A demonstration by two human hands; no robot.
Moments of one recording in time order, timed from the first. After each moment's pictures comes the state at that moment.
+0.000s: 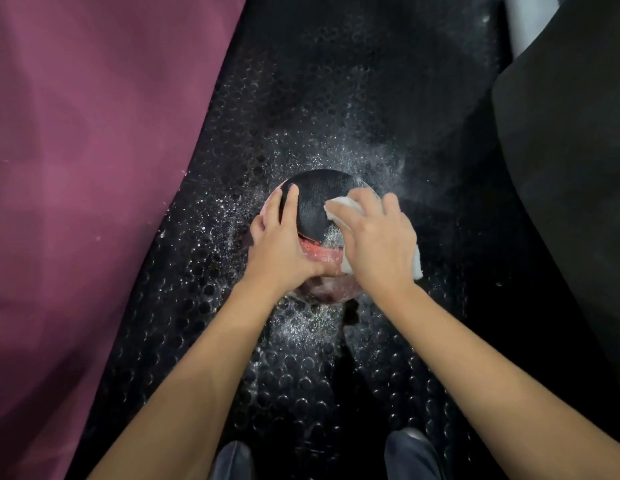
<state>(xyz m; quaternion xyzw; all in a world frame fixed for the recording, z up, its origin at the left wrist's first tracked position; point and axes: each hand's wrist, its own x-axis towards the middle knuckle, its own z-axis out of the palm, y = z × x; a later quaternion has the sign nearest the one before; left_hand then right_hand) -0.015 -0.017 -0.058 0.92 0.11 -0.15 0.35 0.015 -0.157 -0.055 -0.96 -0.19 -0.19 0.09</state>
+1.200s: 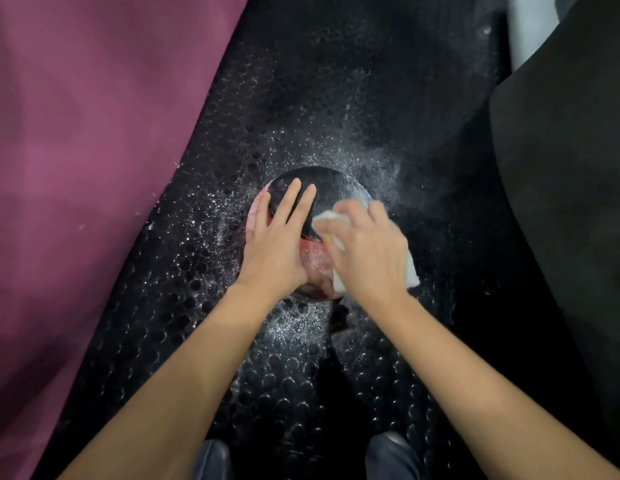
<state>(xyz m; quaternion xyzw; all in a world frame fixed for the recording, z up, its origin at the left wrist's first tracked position) -0.021 -0.030 -0.053 0.95 0.06 -0.14 0.27 0.006 -0.165 -0.045 -0.94 -0.25 -0.17 0.14</state>
